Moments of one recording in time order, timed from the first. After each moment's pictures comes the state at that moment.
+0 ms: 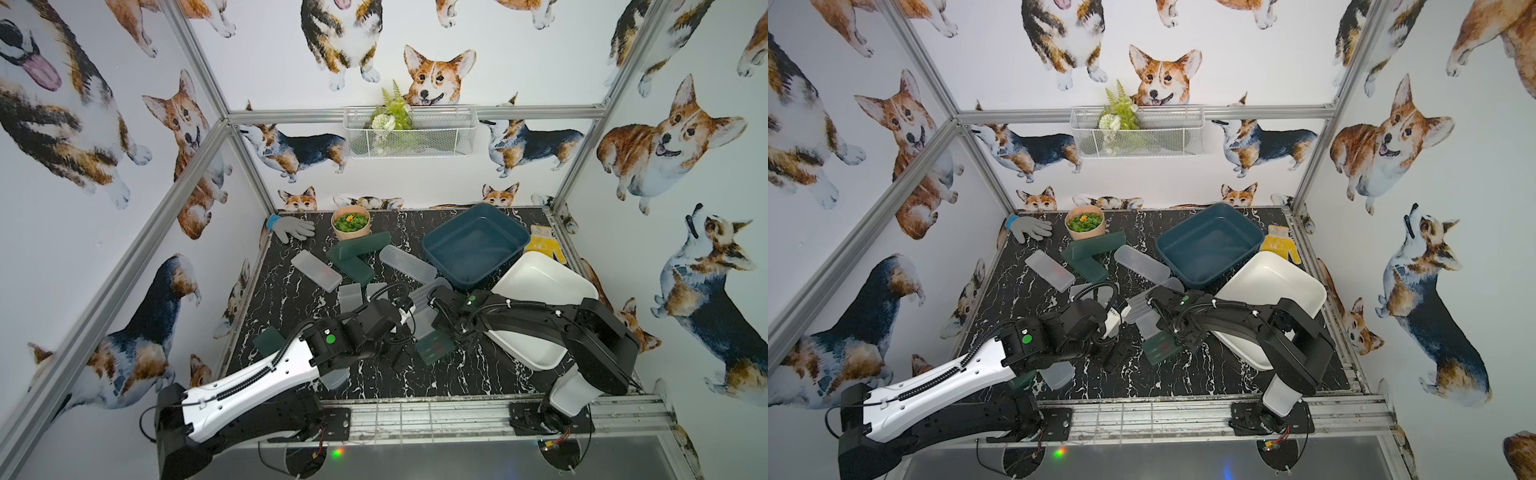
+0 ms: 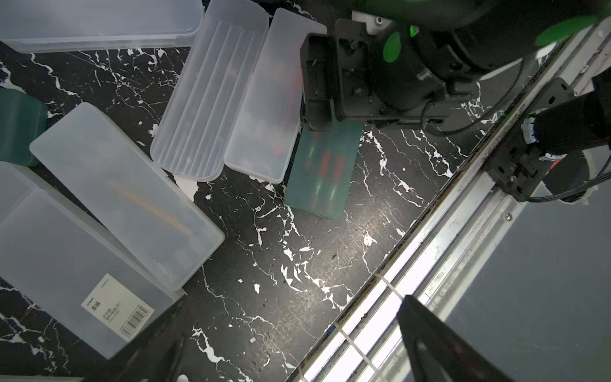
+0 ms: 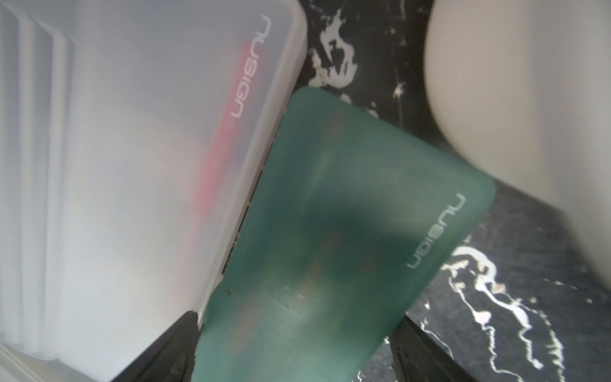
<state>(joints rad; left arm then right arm) -1.05 1.01 0.89 -0.81 -0.03 -0.30 0.93 1.64 0.99 -0.73 0.13 1.51</state>
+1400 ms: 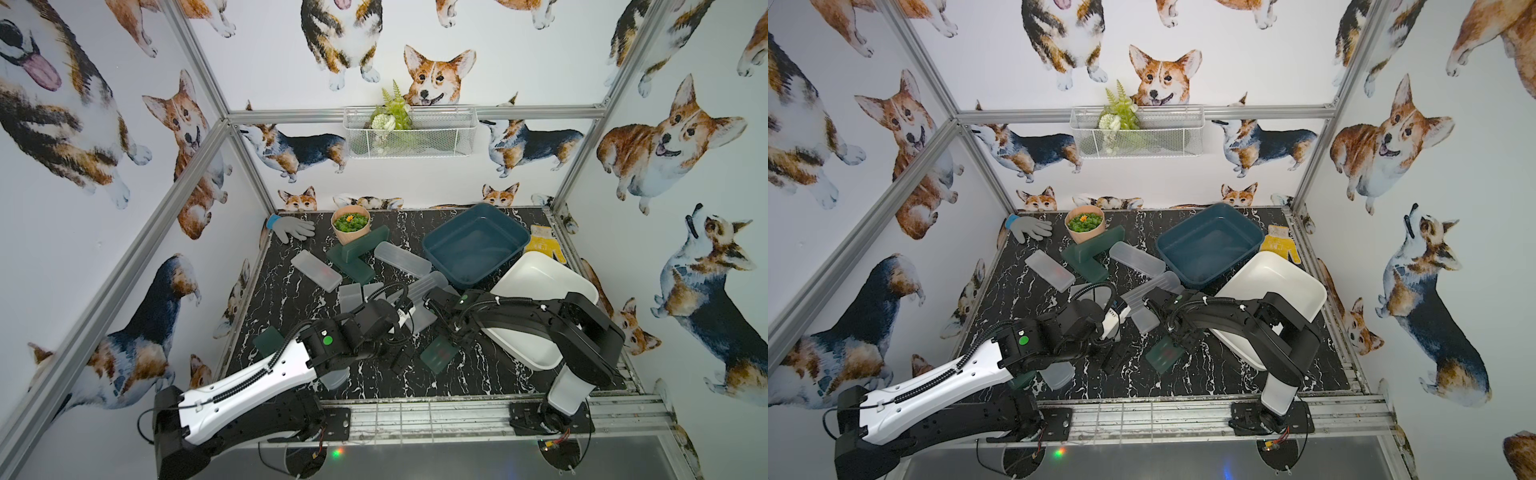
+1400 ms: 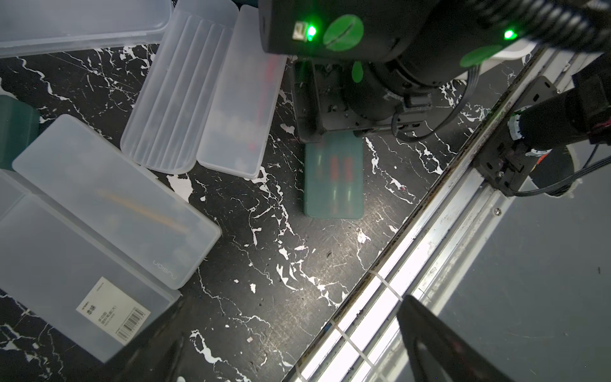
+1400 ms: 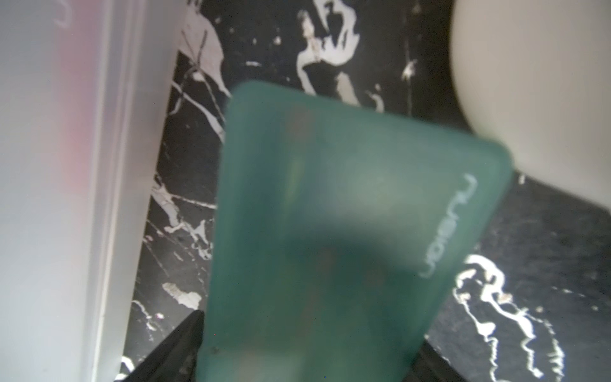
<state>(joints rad) -1.05 0.98 0.89 -0.81 -0.01 -0.30 0.93 1.72 1.01 -0.76 0.11 1.49</state>
